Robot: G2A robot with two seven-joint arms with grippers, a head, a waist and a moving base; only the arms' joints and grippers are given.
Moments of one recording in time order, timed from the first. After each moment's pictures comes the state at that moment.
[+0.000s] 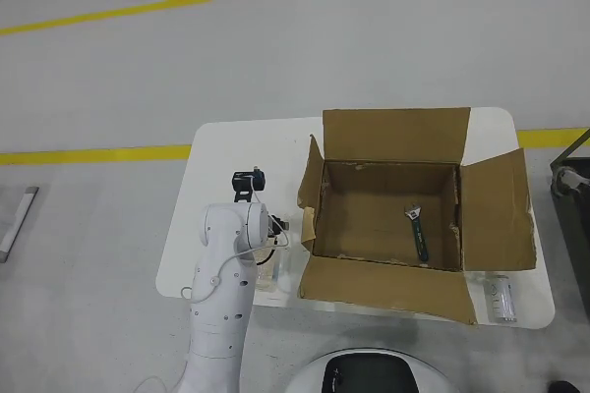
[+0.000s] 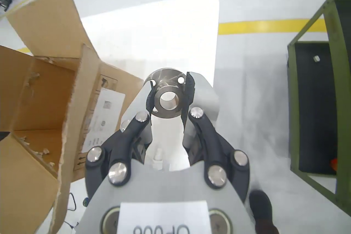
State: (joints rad) left arm 0.82 -1.58 -1.34 -1.52 1.58 0.12 -1.54; right arm -1.32 -1.14 2.12 -1.88 -0.74 -0.15 1.10
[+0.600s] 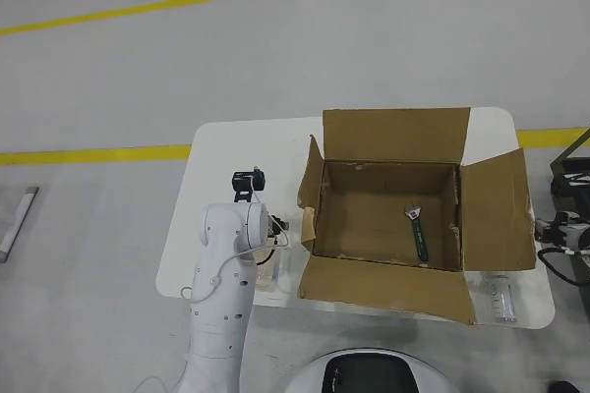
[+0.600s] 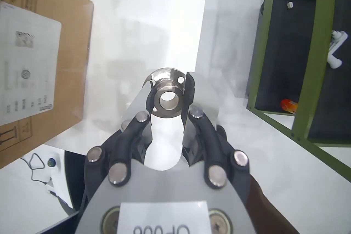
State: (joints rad) left arm 0.82 -1.58 -1.34 -1.52 1.58 0.12 -1.54; right arm -1.38 -1.11 1.90 -1.92 -1.05 -0.08 1.28
